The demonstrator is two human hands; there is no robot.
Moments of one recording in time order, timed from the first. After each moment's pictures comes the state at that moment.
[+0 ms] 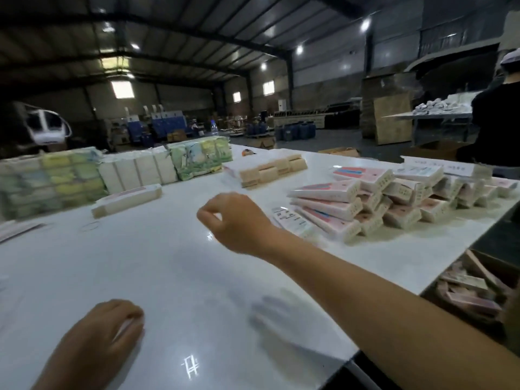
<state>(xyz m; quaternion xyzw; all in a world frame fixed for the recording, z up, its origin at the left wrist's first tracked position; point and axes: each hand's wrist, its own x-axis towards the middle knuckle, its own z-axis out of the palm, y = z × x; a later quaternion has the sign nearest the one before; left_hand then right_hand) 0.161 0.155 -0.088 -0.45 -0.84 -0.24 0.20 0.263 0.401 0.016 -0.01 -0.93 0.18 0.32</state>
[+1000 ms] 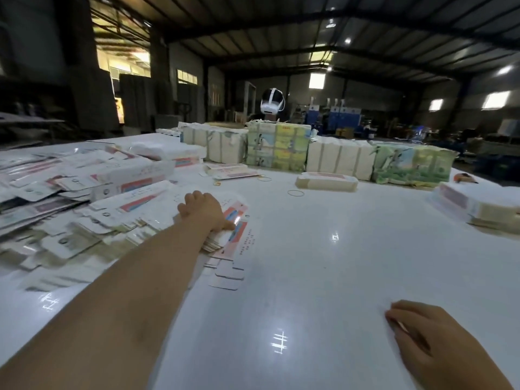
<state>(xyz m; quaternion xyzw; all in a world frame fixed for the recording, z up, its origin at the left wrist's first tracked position) -0.028 -0.011 -0.038 0.12 -0.99 -0.04 0.06 0.213 0.309 -0.090 -0.02 -0.96 0.18 0.21</state>
